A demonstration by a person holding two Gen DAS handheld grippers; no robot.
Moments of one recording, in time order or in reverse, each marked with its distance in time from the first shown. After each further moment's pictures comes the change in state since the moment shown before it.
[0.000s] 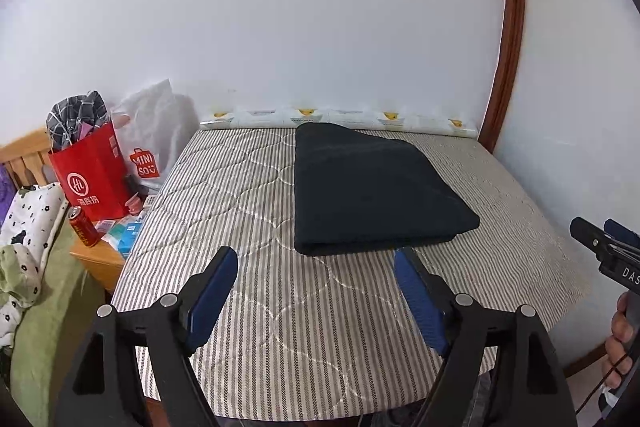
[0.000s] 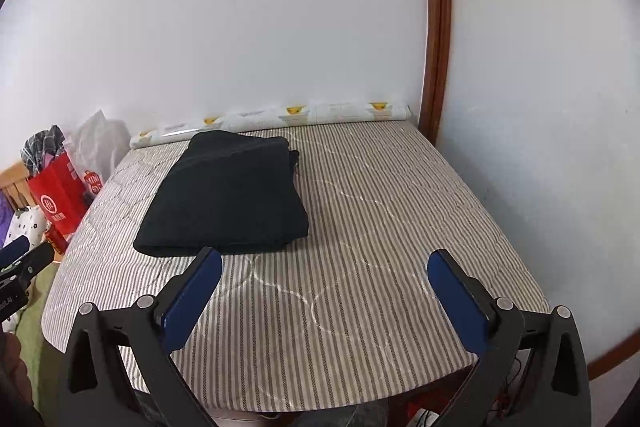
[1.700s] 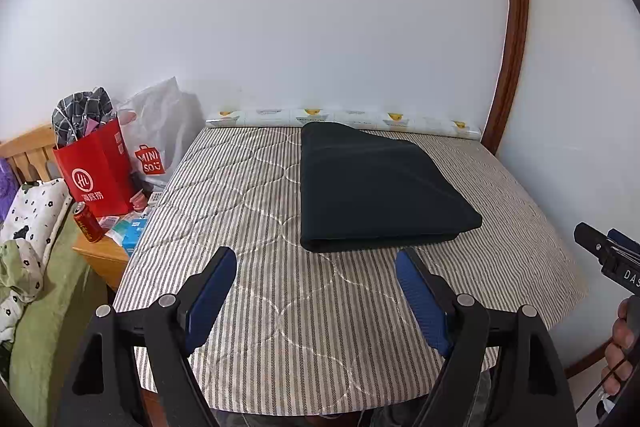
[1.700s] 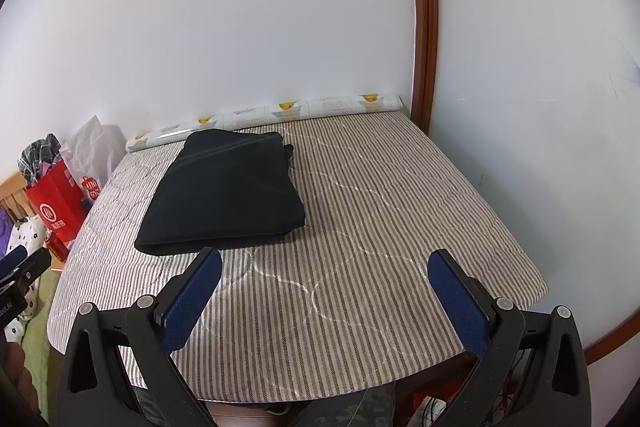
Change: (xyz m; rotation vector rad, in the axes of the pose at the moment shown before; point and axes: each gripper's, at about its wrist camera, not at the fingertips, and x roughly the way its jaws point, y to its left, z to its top) left arm -0.007 0.001 -0.005 -0.014 0.004 0.010; right arm -0.004 -0.007 -0.007 0.039 0.015 -0.017
